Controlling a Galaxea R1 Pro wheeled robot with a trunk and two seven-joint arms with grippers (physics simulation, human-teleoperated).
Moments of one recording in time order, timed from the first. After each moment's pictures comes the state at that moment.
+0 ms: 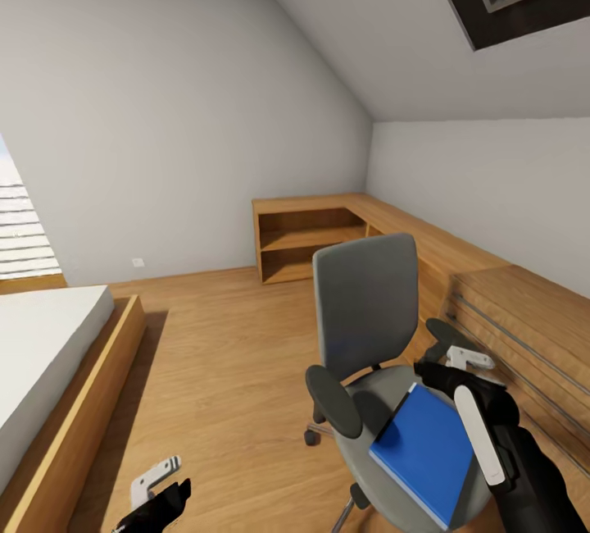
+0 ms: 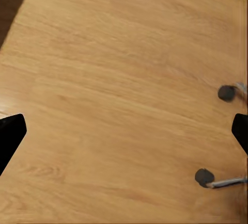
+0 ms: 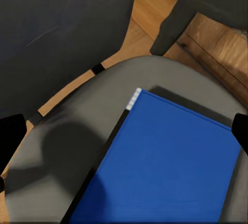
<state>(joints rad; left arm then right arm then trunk) -0.02 0.14 -0.22 -1.24 0.78 0.26 0.53 -0.38 -0.09 -0.11 -1.42 -0.33 0.80 -0.31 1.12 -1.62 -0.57</state>
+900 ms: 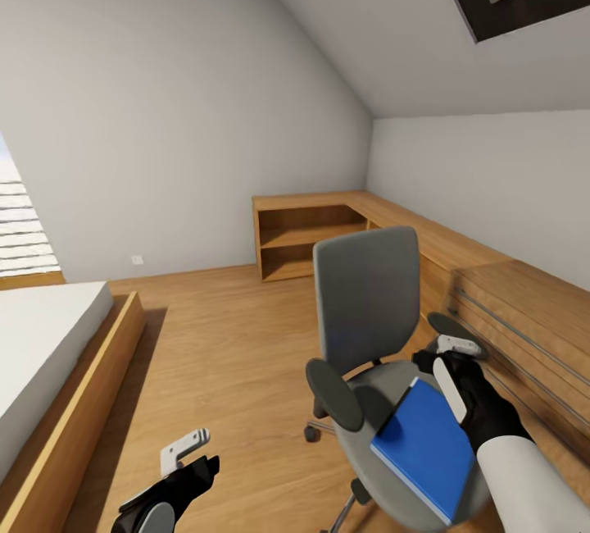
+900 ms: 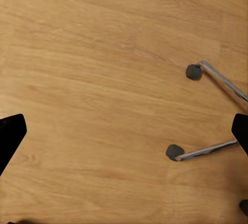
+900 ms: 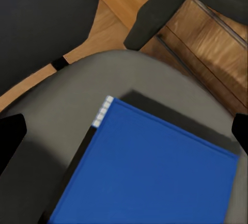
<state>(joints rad) -0.02 0.03 -0.21 -1.52 0.77 0.56 0.69 -0.67 -0.12 -0.08 -0.85 -0.21 0.63 -0.30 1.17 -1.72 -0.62</state>
